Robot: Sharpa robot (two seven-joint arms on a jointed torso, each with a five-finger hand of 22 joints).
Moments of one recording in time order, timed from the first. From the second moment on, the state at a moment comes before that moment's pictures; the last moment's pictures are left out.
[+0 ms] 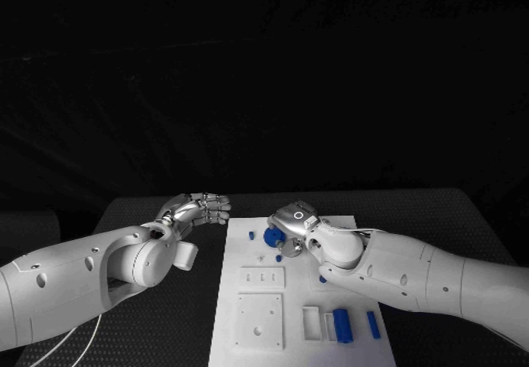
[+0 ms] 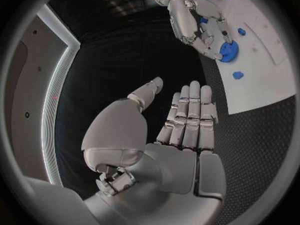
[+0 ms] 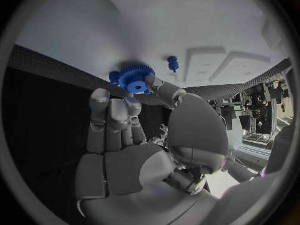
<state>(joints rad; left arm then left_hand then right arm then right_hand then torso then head) 1.26 -0.79 -0.13 1.43 0.00 -0.32 0.30 1.09 -0.09 0.49 -0.22 0.11 0.74 0.18 0.42 0.36 1.08 0.13 0.14 0.09 0.95 0.11 0.39 0.57 0.06 0.79 0.01 0.38 1.31 1.17 -0.50 -0.12 1.19 -2.06 -0.40 -0.25 1.03 -0.29 0.87 -0.13 0.05 0.93 0.07 0.32 0.48 1.16 -0.01 1.16 1.07 1.32 -0.11 1.26 1.04 0.22 1.19 -0.05 1.00 1.31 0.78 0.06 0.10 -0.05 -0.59</state>
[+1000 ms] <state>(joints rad) 1.26 -0.79 -0.13 1.43 0.00 -0.32 0.29 1.09 -0.09 0.49 -0.23 0.12 0.73 0.19 0.42 0.36 1.08 0.14 0.14 0.09 0.95 0.11 0.39 0.57 0.06 0.79 0.01 0.38 1.31 1.17 -0.54 -0.12 1.21 -1.95 -0.33 -0.23 1.06 -0.27 0.93 -0.24 0.52 0.84 0.12 0.26 0.44 1.14 0.01 1.15 1.07 1.31 -0.10 1.24 1.03 0.22 1.18 -0.04 0.99 1.31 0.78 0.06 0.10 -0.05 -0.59</state>
